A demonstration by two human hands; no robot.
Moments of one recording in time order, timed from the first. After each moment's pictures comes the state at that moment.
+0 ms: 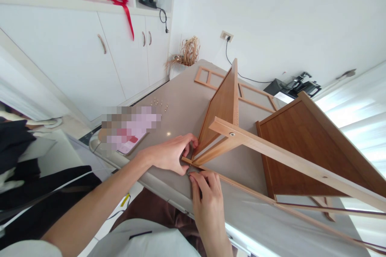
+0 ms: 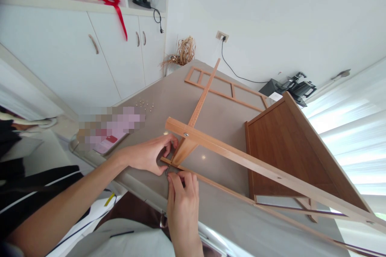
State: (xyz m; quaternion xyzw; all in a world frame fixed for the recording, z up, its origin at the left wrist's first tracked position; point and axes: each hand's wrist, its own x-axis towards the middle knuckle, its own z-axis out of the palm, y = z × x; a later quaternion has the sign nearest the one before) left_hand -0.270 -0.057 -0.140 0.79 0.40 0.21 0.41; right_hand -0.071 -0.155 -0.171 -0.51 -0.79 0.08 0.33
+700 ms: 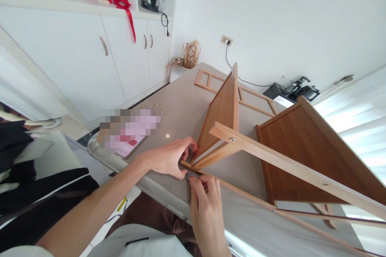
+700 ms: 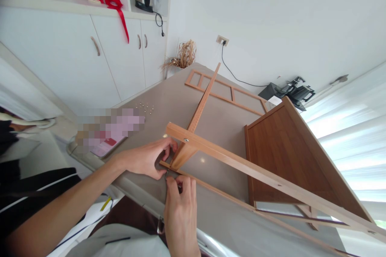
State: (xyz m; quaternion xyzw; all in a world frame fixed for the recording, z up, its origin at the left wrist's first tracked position) left_hand -0.271 -0.059 -0.139 0.79 0.40 0.21 0.41; right_hand -0.074 -0.155 -0.169 -0.51 -0.80 0.02 0.31
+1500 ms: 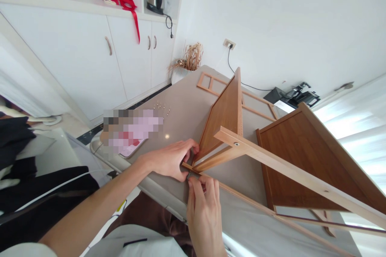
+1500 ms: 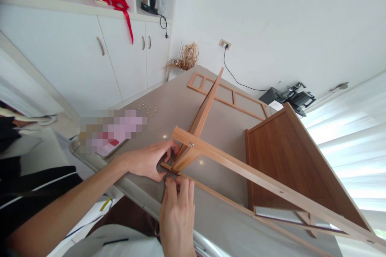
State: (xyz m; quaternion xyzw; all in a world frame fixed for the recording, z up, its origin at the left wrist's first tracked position) left_hand -0.270 -0.060 -0.143 0.79 0.40 0.23 0.40; right_hand -0.083 -0.153 -0.165 -0.50 -0.81 -0.01 0.30
